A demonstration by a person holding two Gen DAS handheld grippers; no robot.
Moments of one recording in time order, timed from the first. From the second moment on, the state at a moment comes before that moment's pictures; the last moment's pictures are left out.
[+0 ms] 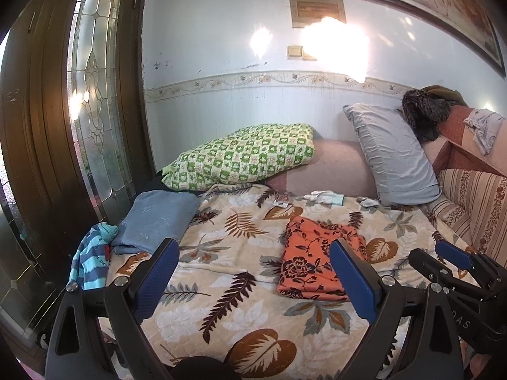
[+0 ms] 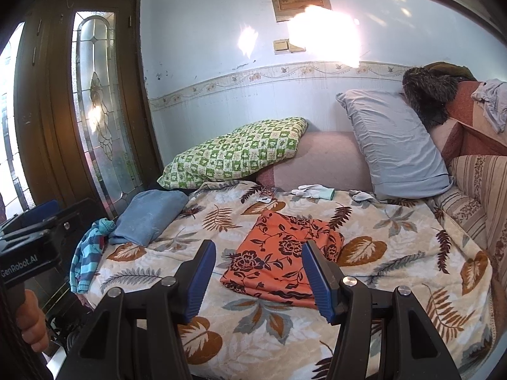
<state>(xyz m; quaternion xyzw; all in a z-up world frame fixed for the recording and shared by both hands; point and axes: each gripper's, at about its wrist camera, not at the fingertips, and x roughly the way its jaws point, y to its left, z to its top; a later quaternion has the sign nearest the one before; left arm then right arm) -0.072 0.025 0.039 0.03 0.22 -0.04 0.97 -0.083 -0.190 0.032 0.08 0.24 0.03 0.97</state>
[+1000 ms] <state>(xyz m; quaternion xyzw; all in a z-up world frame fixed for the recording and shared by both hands) -0.041 0.003 0.041 0.04 0.24 -0.05 0.97 -0.057 -0.200 0.012 0.06 0.27 0.03 0.96</state>
